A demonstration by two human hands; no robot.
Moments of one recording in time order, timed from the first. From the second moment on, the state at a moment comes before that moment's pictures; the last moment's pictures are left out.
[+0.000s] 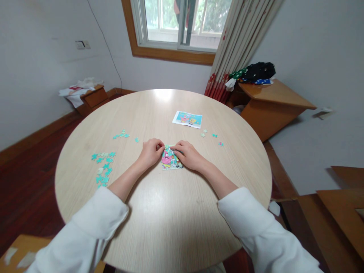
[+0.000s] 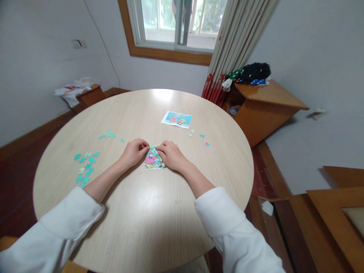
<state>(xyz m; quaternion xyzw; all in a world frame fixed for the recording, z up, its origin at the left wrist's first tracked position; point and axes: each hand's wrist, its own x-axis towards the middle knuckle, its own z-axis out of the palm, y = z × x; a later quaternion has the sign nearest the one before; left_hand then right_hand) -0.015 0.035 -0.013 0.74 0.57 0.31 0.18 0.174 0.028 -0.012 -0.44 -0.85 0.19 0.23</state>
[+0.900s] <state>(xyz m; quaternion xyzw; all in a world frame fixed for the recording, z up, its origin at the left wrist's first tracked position) -0.017 0.035 -0.015 0.75 0.56 0.30 0.15 0.173 0.024 -0.011 -0.44 -0.85 0.18 0.22</state>
